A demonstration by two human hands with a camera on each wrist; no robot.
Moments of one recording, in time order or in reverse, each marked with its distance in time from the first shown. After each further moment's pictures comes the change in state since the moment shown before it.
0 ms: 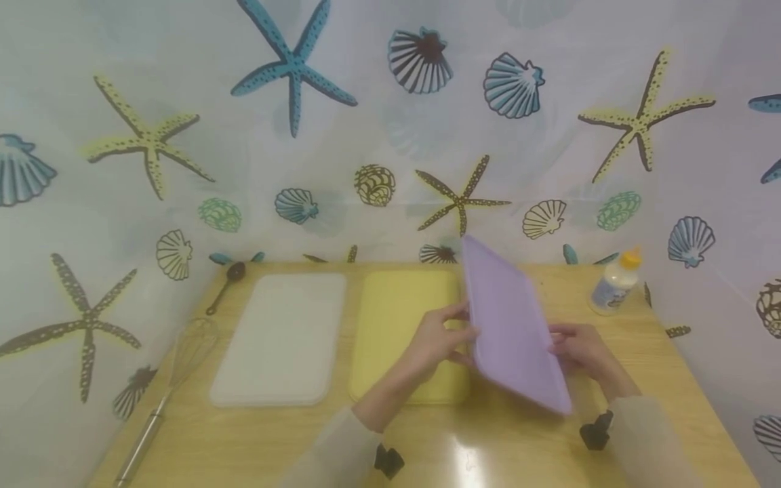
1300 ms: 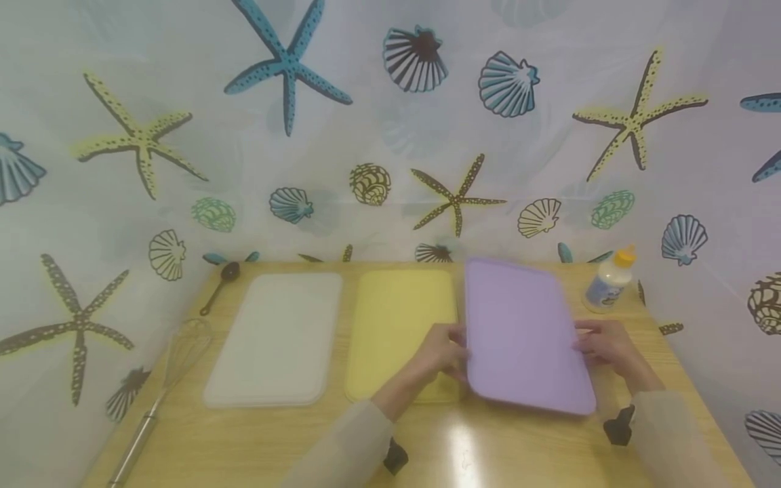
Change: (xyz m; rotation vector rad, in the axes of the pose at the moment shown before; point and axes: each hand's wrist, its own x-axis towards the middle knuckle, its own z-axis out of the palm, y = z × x) left_hand 0.019 -0.046 0.002 0.174 0.048 -0.171; right_hand -0.010 0.015 -0.042 -0.038 0.049 0.013
